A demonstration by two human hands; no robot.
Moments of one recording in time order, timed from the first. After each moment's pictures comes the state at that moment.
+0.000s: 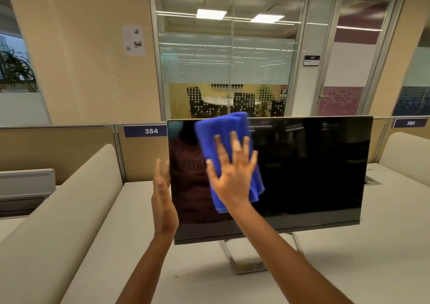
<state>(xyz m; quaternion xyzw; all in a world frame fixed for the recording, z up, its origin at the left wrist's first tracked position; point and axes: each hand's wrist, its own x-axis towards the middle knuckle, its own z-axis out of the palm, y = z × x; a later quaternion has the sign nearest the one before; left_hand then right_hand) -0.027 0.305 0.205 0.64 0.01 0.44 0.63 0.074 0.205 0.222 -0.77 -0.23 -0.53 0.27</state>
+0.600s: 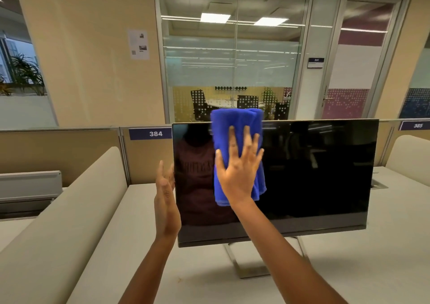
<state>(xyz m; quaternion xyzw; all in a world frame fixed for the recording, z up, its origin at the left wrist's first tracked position) -0.031 0.303 0.211 0.67 0.02 0.44 0.60 0.082 0.207 0.239 -0.77 -0.18 -0.53 0.30</state>
